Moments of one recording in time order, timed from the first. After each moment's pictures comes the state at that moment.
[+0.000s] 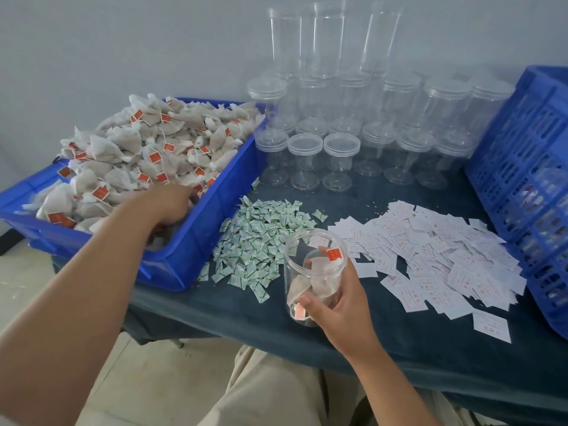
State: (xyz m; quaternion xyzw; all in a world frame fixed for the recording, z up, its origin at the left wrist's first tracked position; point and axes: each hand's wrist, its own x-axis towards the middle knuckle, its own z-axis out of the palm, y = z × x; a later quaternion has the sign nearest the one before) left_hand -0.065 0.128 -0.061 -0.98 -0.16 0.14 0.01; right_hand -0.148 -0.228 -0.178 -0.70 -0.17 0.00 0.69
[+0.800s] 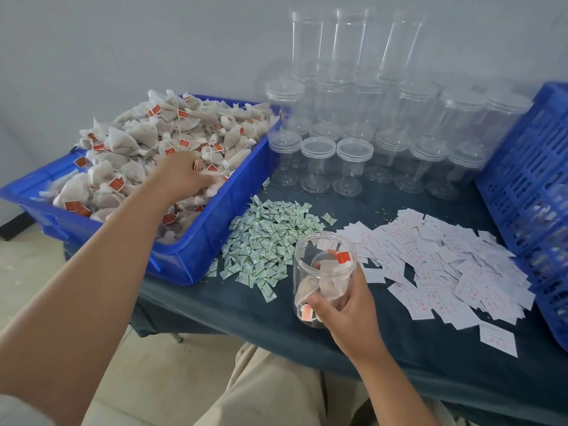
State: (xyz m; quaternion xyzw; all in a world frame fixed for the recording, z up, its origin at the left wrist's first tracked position) left_hand -0.060 0.137 -0.048 -0.95 -0.20 -0.08 -0.21; right_hand -0.148 -0.226 -0.178 -0.71 -0.16 0.02 0.69
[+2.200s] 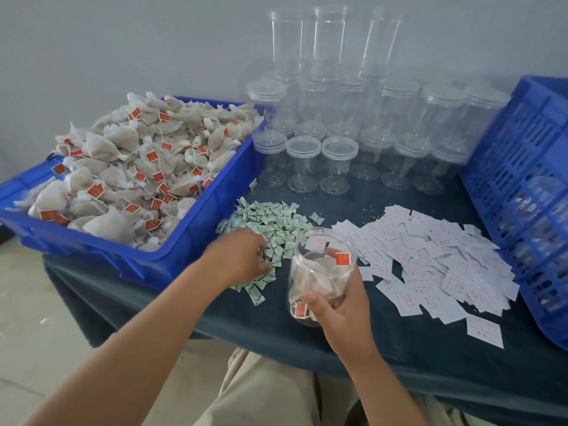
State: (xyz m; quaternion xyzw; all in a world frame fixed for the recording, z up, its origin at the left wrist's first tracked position) left_hand -0.108 -0.003 -0.115 -0.99 -0.03 0.11 -0.07; right_hand -0.151 -0.225 -0.169 -0.68 -0.15 -0.06 0.71
